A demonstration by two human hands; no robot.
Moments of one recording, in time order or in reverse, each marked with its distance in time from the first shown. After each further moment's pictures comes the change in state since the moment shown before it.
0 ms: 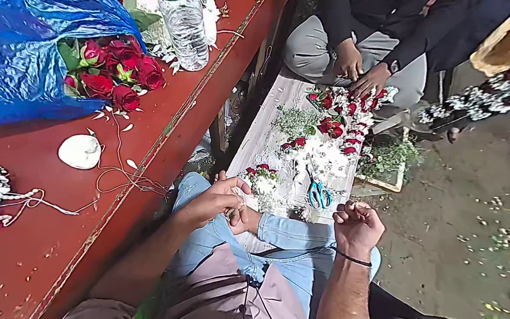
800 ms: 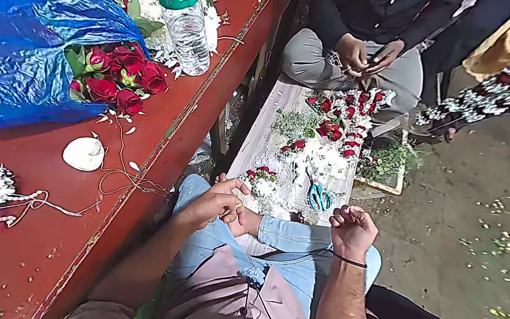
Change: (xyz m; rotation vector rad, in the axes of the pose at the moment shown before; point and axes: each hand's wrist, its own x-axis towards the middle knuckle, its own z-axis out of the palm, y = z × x) left_hand 0.000 0.001 -0.001 -0.012 0.064 -0.054; right_hand 0.000 0.013 -0.011 0.006 0.020 0.029
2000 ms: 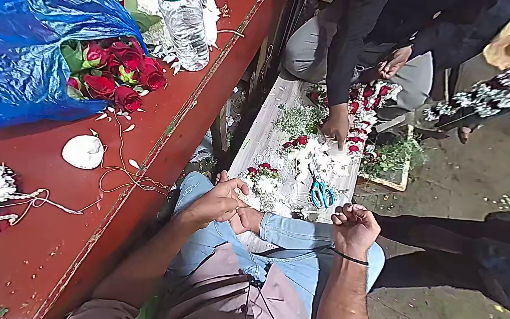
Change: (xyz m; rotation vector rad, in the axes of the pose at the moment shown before) left_hand 0.000 -0.006 0.001 0.077 -0.023 -0.044; right_hand -0.004 0.002 0.001 -0.020 0.060 0.018
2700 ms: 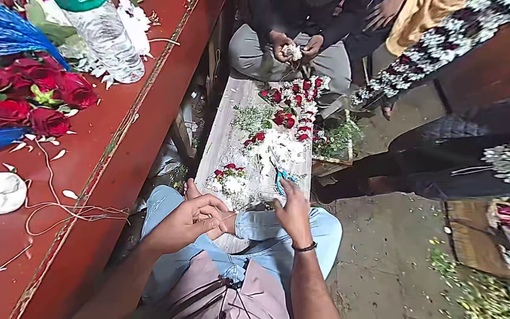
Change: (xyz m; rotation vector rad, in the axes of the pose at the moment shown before) left_hand -0.005 0.003 0.015 0.302 -0.130 0.309; right_hand -0.040 -0.009 0.049 -1.351 -0.295 -0.291
